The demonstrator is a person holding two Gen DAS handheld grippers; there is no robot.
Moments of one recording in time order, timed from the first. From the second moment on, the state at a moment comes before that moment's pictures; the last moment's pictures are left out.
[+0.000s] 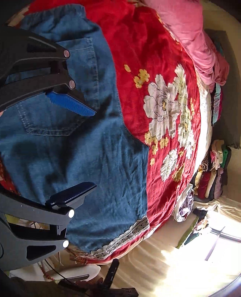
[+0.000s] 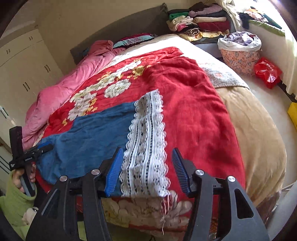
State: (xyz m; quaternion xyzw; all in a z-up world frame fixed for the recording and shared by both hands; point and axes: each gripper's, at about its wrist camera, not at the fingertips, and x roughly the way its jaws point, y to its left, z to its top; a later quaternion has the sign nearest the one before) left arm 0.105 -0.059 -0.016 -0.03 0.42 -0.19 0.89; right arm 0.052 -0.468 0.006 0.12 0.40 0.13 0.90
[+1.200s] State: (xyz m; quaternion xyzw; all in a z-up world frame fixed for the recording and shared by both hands) left arm 0.097 -0.018 -0.052 0.01 0.46 -0.06 0.89; right arm 0.035 -0.442 -0.045 0.03 0.46 0.10 0.88
